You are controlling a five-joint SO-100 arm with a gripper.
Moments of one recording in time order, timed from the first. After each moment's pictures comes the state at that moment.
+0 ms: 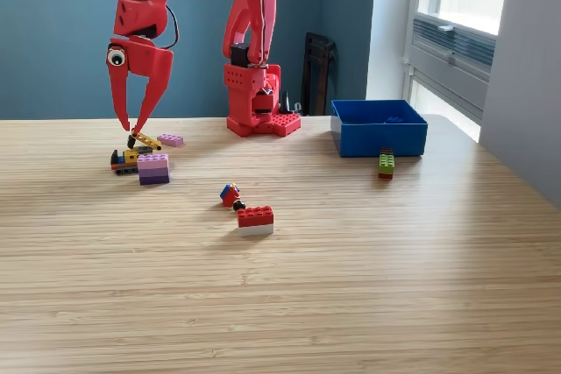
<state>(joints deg) 49.0 109.6 117.6 53.3 35.5</state>
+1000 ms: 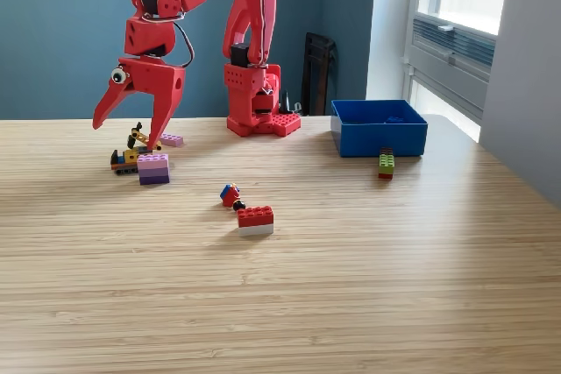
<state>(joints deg) 49.1 109.6 127.1 47.9 60.2</state>
